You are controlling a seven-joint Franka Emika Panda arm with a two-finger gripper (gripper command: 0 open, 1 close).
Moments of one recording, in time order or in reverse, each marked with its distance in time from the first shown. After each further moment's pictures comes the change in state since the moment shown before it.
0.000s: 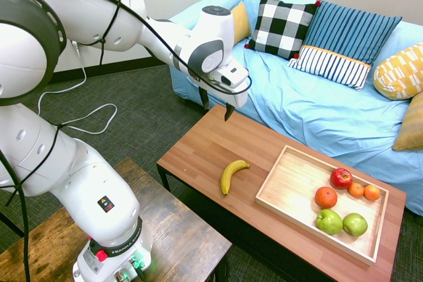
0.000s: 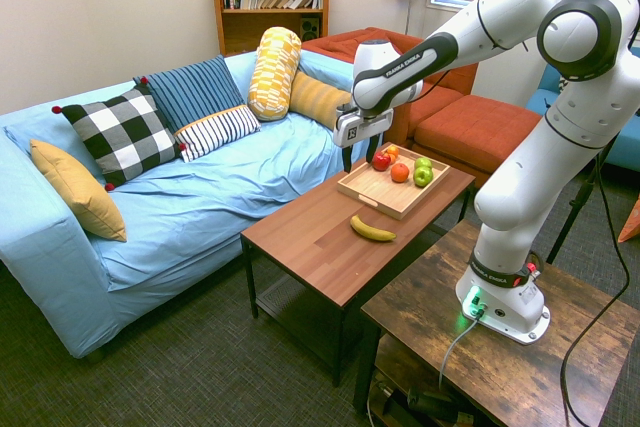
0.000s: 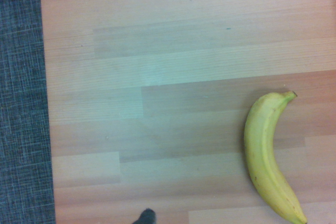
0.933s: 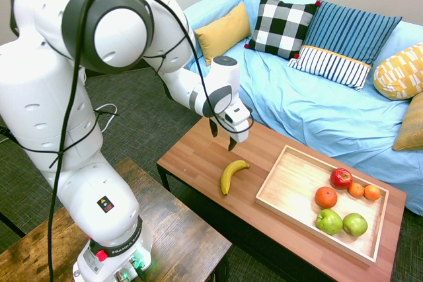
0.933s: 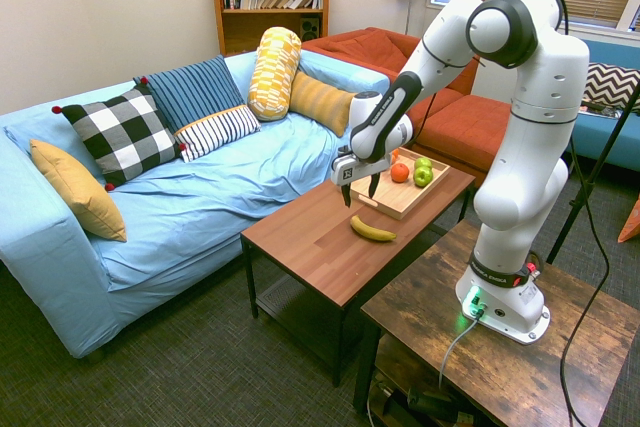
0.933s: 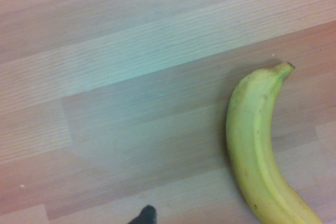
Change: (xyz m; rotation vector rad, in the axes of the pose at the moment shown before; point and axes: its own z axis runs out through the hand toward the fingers) arm 0.028 0.011 0.154 -0.063 0.007 0.198
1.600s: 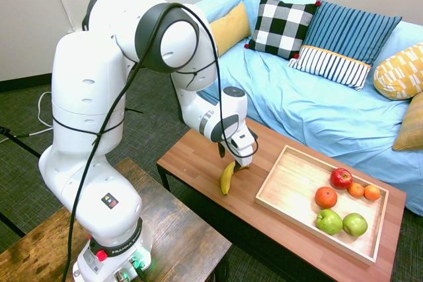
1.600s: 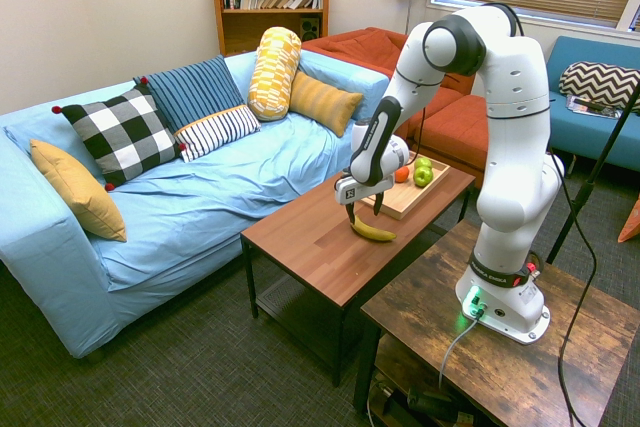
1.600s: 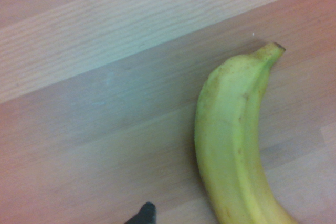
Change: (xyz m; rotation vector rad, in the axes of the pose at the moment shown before) arm 0.022 0.009 0.091 -0.033 -0.012 0.084
